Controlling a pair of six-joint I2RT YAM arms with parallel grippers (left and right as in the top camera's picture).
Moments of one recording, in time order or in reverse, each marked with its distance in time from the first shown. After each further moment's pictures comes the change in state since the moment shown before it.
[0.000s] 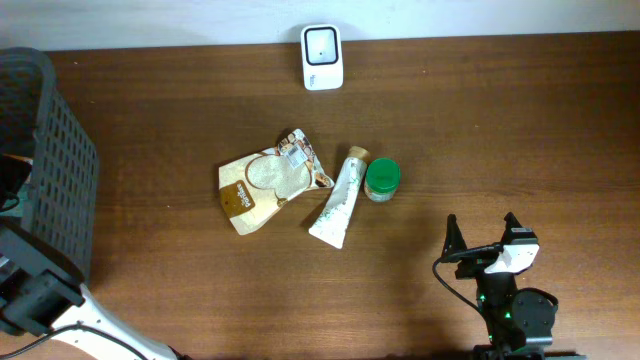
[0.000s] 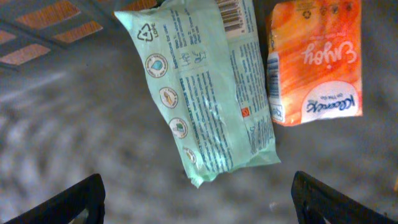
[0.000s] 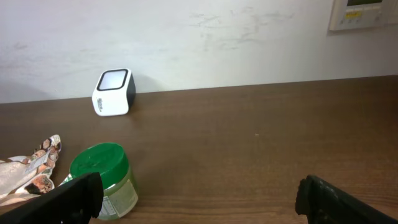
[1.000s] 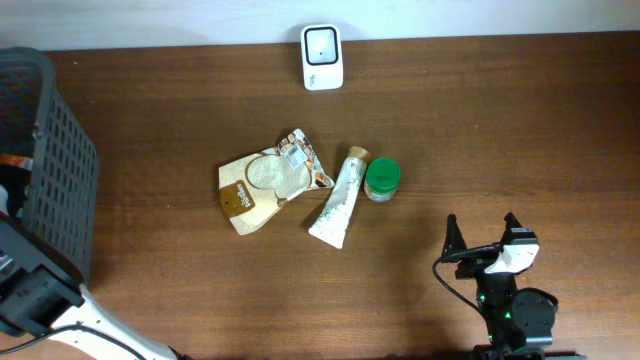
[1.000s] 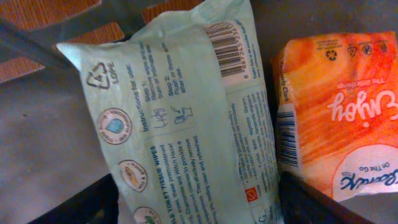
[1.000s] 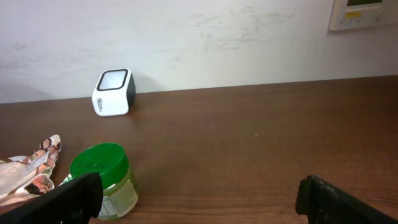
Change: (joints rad) left arm 0.005 0.000 -0.246 0.411 -0.023 0.007; right arm 0.000 0.000 0.000 0.000 0.000 0.000
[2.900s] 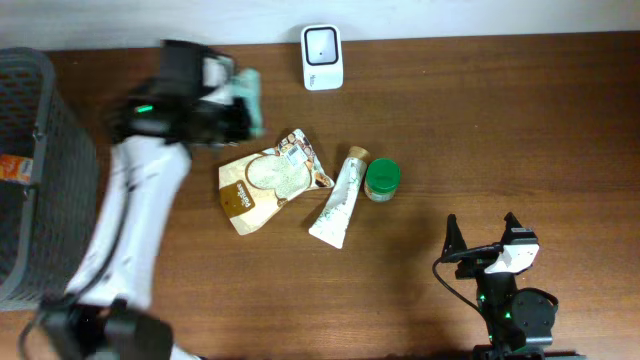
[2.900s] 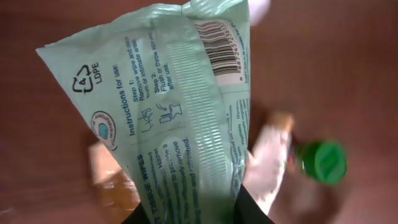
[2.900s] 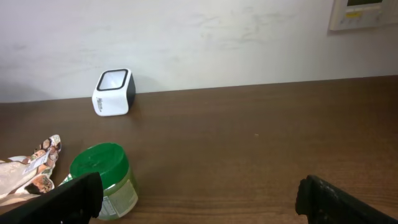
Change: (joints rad) left arm -0.914 -0.535 -0.048 -0.368 0.366 0.241; right arm 0.000 0.000 0.000 0.000 0.000 0.000
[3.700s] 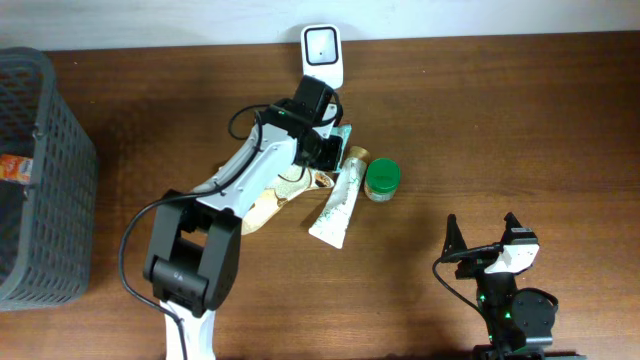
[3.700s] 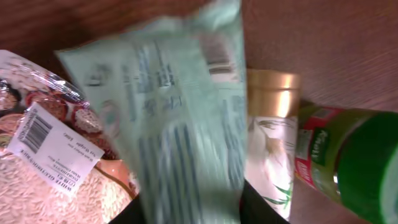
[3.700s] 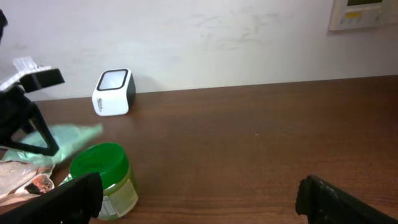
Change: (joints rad) left arm -0.321 0.428 0.000 0.218 -0.023 0.046; right arm 0.000 0.000 0.000 0.000 0.000 0.000
